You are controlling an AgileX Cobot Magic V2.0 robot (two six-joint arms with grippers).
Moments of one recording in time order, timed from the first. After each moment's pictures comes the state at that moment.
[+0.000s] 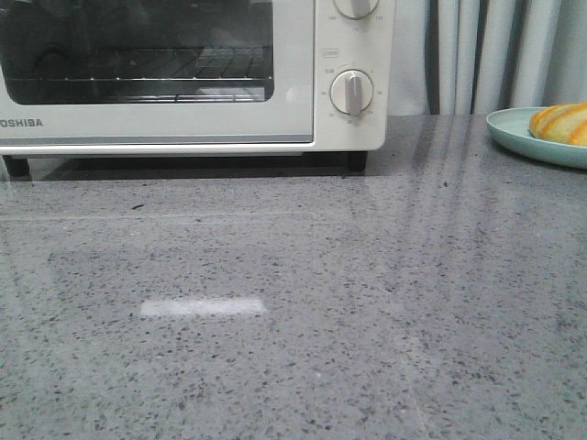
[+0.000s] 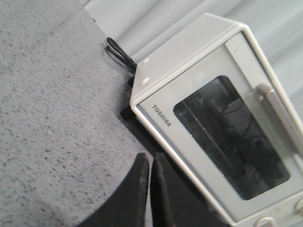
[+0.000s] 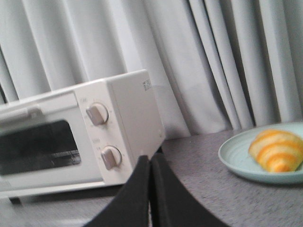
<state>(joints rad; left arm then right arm) 0.06 0.00 0.00 -0.88 0.18 0.00 0.26 -0.01 0.01 0.05 -0.18 0.27</state>
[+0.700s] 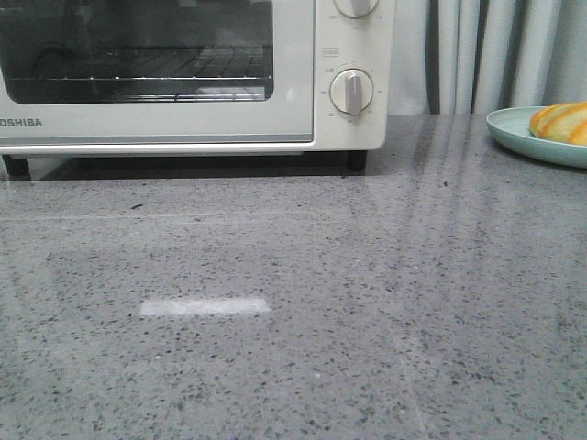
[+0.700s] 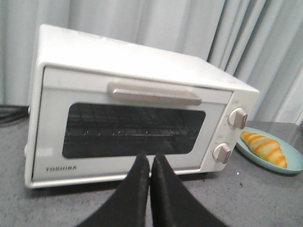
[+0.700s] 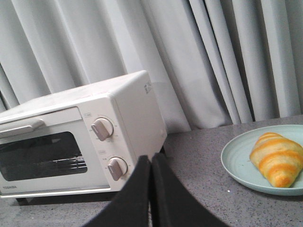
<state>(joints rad) -0.02 0.39 -0.54 -1.03 0.49 0.83 0.26 0.16 -0.30 0.01 0.08 0.26</state>
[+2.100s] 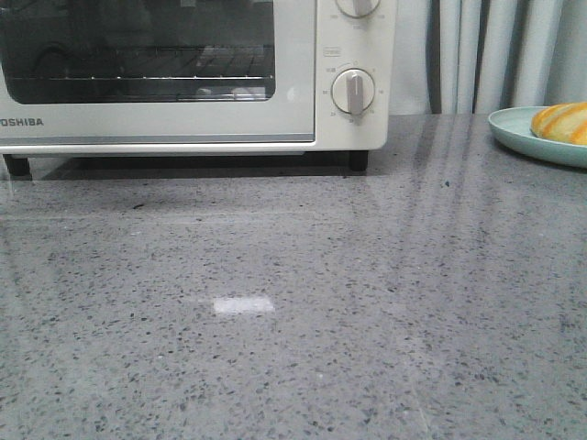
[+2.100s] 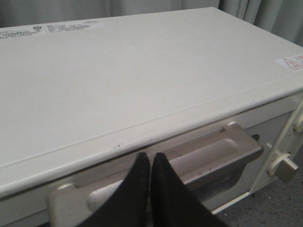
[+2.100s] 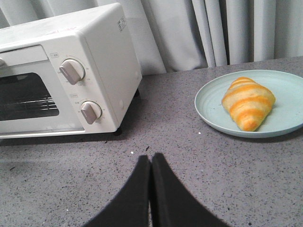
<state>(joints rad) -0.34 1.23 -0.98 -0.93 0.20 0.99 0.26 0.22 -0.45 -0.05 0.46 0.26</state>
